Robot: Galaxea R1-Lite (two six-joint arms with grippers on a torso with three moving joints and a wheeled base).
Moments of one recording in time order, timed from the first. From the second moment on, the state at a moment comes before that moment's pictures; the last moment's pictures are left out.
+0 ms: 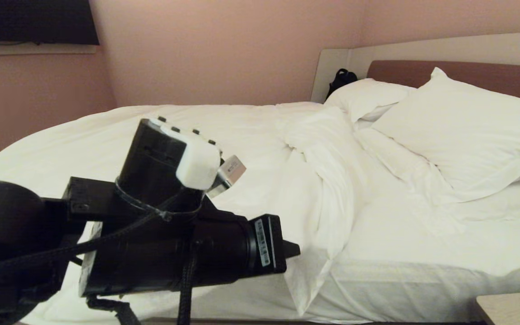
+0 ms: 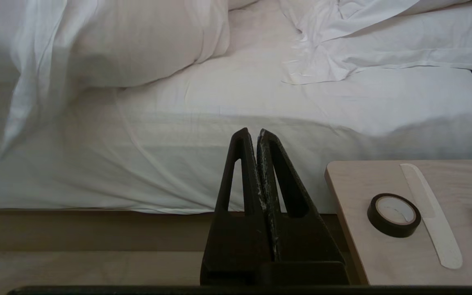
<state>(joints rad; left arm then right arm) -0.90 1.56 -1.04 0.01 -0.14 -0.83 0.00 0.00 0.00 0.00 0.01 0.00</state>
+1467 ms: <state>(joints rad) -0.79 1.20 -1.05 0.63 0.11 -0.57 0.00 0.00 0.00 0.00 0.01 0.00</state>
